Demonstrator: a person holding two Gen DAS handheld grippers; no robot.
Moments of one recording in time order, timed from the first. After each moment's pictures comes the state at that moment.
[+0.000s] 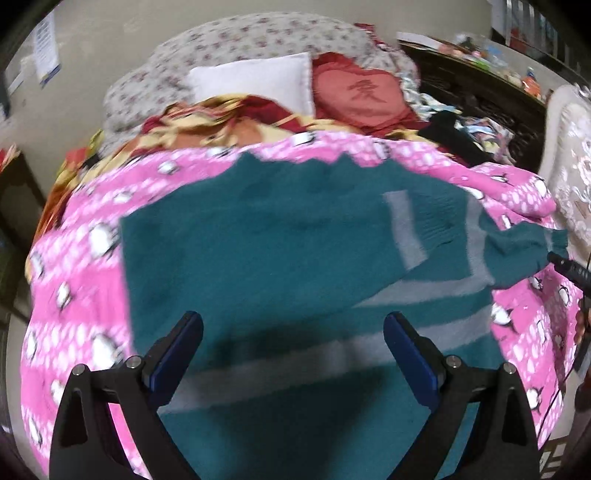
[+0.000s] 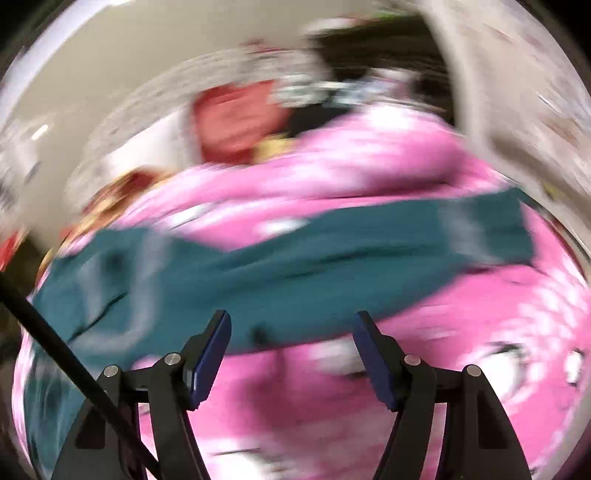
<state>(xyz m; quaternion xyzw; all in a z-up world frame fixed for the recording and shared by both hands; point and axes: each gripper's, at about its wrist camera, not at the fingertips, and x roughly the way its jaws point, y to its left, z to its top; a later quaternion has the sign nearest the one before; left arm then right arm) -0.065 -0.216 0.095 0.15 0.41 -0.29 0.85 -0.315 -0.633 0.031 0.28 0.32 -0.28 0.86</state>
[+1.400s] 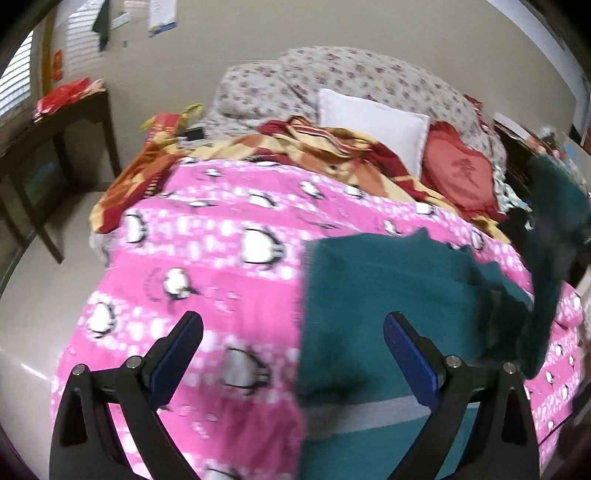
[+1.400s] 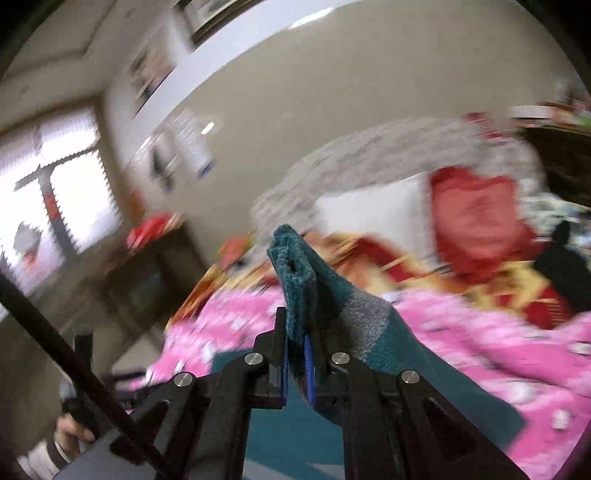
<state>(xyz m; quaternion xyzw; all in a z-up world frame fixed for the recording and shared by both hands) 0.011 -0.053 0.137 0.01 0.40 -0.15 0.90 -0.073 -0.363 0.187 0.13 0.23 0.09 0.96</state>
